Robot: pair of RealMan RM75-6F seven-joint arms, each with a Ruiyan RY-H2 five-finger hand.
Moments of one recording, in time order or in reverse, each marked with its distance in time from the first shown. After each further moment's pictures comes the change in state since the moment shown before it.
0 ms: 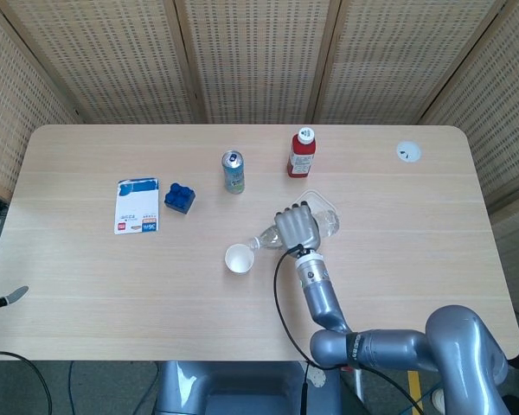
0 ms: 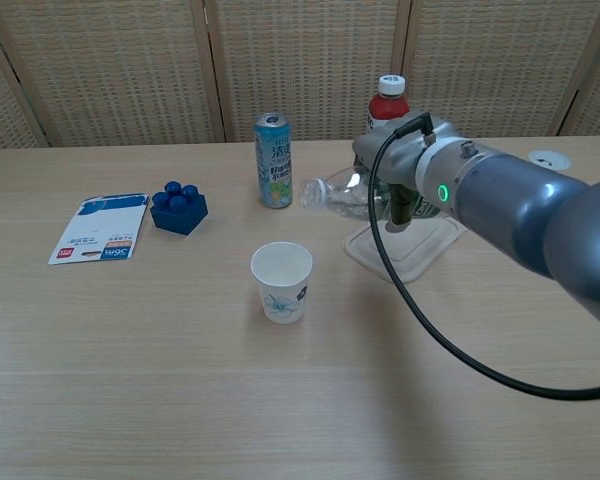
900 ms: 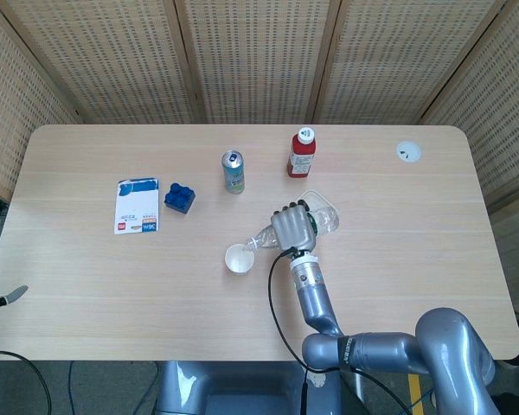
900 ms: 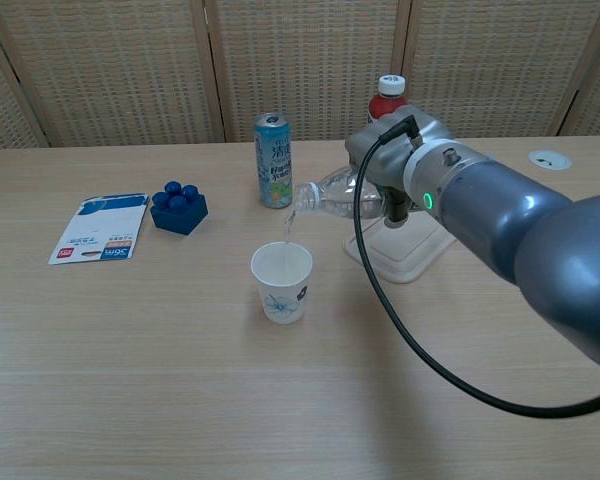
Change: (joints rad) left arm -0.002 0.006 0.001 -0.001 0.001 -0.002 -0.012; right arm 0.002 -0.053 0.016 0.029 -0.022 0.056 -0.109
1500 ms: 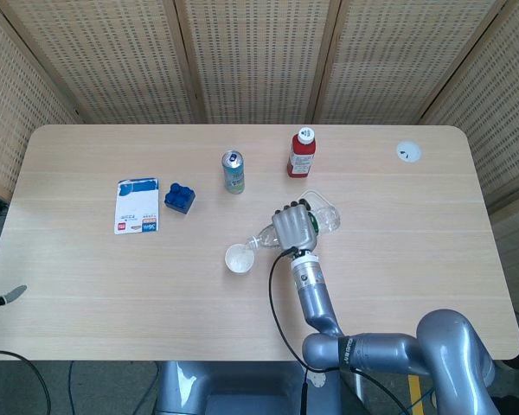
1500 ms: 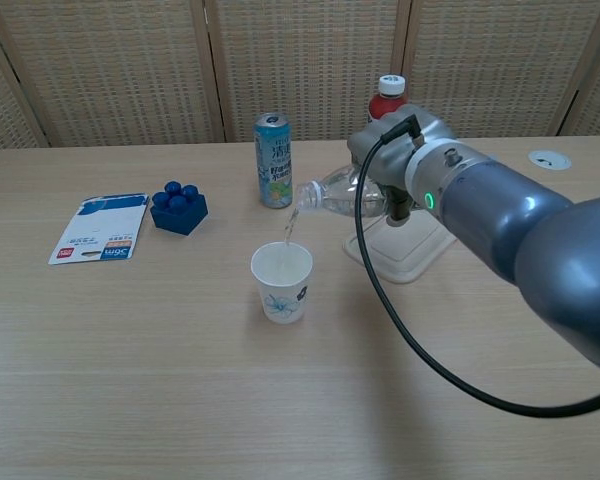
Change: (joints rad) left arm 0.001 -0.001 -0.004 0.002 -0.008 0.005 0.003; right arm -0.015 -0.008 0.014 0.010 -0.017 0.000 -0.011
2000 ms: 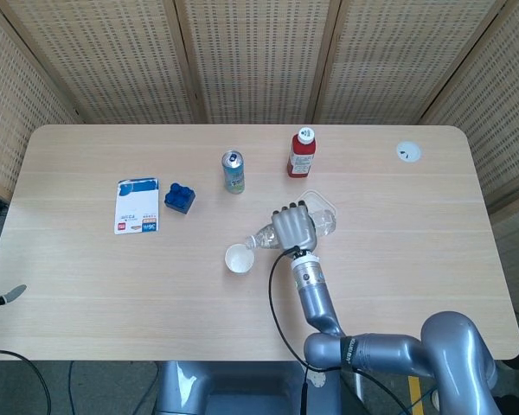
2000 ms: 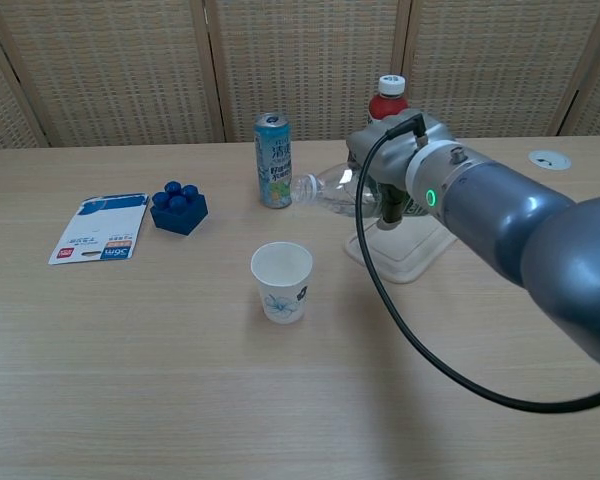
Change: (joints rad) left arm 0.000 -0.001 -0.001 -0.003 -0.002 -0.001 0.003; right arm -0.031 0.006 0.025 -0.001 -0.035 -0.041 0.126
